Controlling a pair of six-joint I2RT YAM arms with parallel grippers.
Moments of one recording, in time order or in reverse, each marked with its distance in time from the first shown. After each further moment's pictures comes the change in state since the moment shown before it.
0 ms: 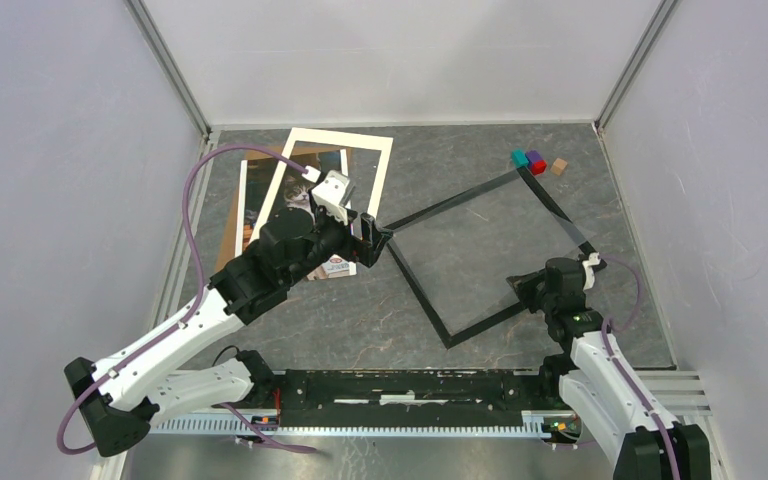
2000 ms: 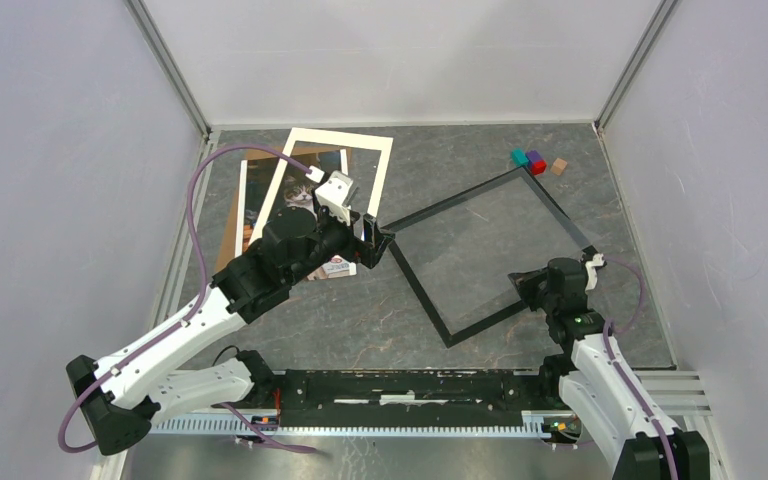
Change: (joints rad) left arm 0.000 0.013 0.000 0.000 0.021 0.000; right arm 0.000 -0.034 0.000 0.007 0.013 0.040
